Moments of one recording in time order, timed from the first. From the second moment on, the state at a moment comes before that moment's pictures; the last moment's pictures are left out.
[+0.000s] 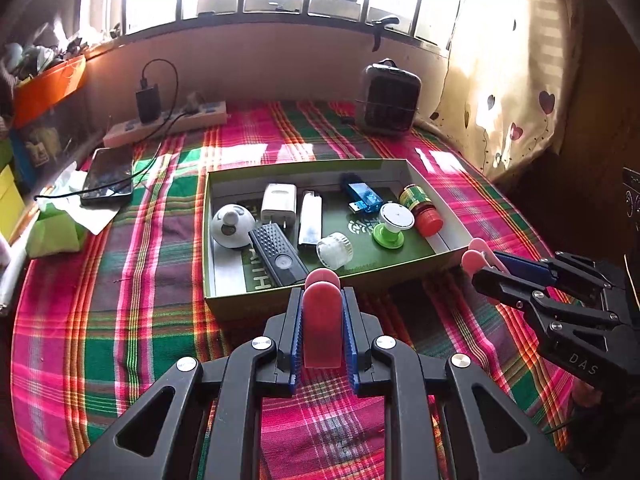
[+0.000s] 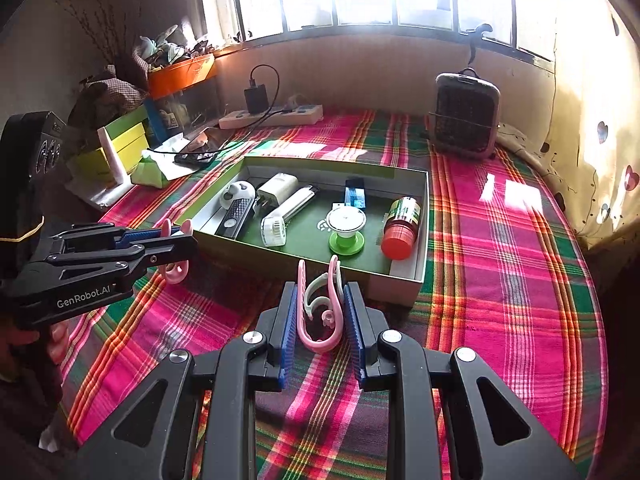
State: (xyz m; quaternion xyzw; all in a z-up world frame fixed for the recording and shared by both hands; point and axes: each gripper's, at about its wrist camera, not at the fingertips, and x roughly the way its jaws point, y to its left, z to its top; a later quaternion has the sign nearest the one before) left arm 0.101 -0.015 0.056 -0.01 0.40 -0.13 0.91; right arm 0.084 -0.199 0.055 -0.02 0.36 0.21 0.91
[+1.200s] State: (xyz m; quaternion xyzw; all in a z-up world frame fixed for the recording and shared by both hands) left arm 0.194 -0.018 0.053 -0.04 0.41 -0.15 0.90; right arm 0.203 -0.191 0.063 -0.01 0.37 0.18 0.91
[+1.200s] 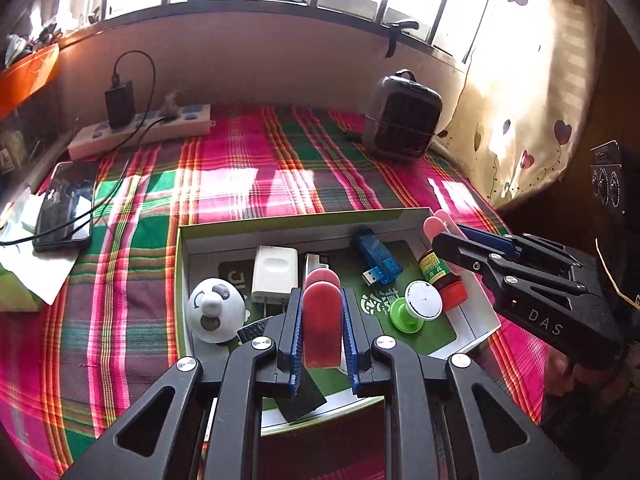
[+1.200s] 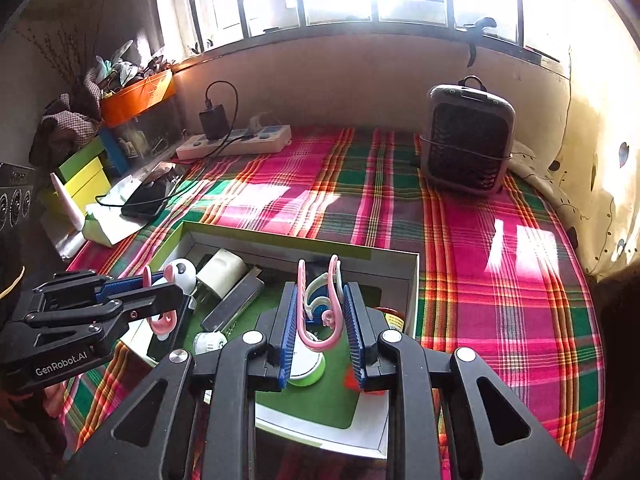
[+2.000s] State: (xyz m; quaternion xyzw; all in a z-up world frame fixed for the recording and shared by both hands) left arm 0.224 -0.052 0.031 -0.03 0.44 -0.18 0.88; right arm 0.247 -0.194 0.035 -0.01 0.41 0.17 0.90
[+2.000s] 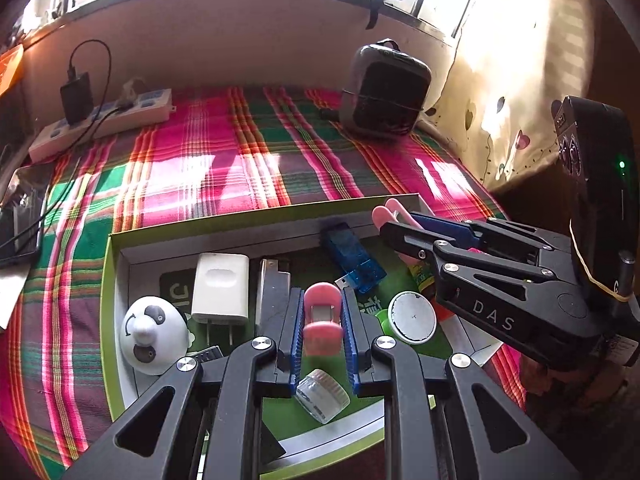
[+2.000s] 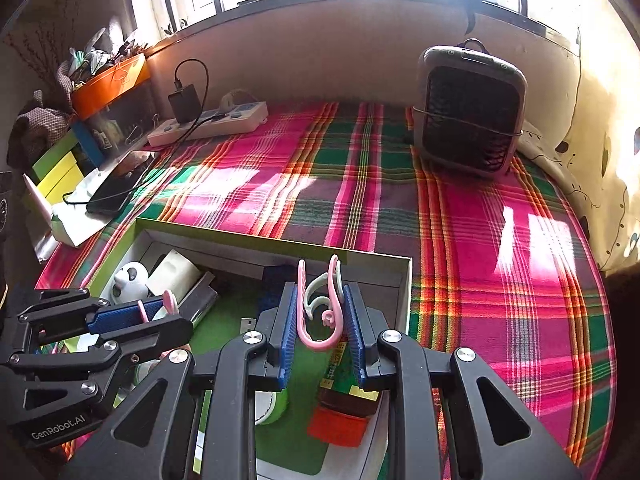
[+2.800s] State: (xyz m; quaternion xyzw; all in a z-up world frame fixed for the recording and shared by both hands) left arm 0.232 -0.058 0.020 -0.03 0.45 -0.18 0.87; right arm 0.253 -0.191 0.021 -0.01 0.42 0.17 0.89
